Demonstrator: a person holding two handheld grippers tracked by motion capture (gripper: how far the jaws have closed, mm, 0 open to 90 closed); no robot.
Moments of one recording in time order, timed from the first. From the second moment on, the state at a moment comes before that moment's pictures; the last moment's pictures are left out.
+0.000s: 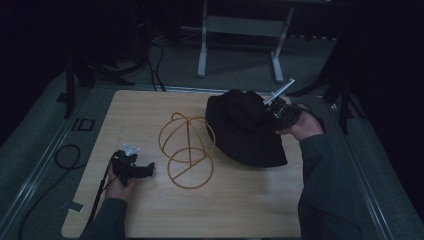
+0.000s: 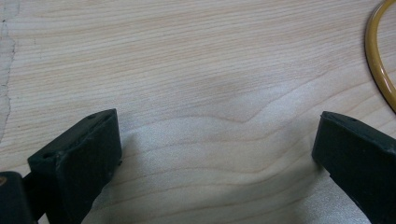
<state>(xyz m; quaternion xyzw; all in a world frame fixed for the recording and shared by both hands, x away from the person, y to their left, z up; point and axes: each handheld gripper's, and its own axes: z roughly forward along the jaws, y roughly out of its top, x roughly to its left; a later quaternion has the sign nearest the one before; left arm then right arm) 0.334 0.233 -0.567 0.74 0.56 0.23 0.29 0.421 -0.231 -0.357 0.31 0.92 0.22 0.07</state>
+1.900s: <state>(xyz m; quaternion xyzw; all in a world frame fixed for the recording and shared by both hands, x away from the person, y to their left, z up) 0.334 0.233 -0.567 0.74 0.56 0.23 0.29 0.386 -0.258 -0.306 0.27 0.91 0.29 0.11</state>
